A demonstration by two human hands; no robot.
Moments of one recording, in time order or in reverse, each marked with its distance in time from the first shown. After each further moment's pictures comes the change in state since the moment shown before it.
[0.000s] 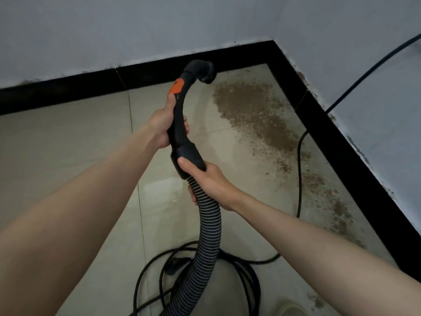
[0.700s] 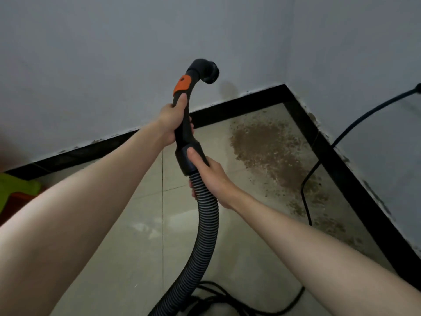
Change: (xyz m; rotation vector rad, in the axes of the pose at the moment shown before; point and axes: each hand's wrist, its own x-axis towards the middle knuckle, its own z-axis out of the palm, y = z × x) left_hand -0.036 0.128 0.085 0.316 0.259 0.259; right_hand 0.015 -0.112 -0.039 0.151 -0.088 -0.161
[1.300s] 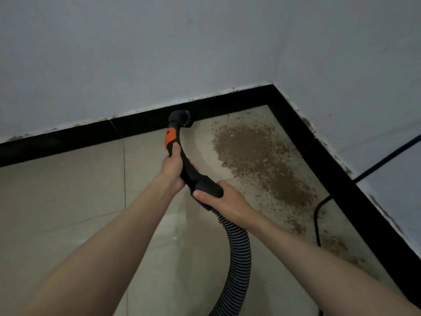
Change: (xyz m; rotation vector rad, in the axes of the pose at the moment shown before) left_hand 0.105 -0.160 0.024 -0.464 -0.038 -0.335; right_hand 0.068 0.087 -0.065 -0.554 0.185 0.141
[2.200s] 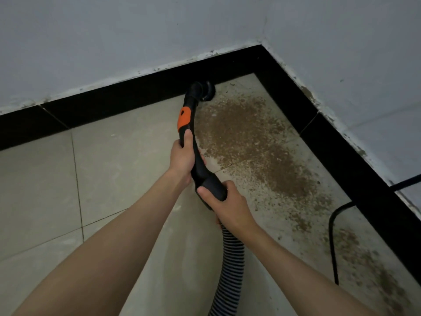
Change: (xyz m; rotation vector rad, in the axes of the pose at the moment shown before) left_hand 0.073 -0.059 0.055 0.270 -0.121 0.120; right_hand 0.049 0.076 0.006 0.114 0.290 0.174
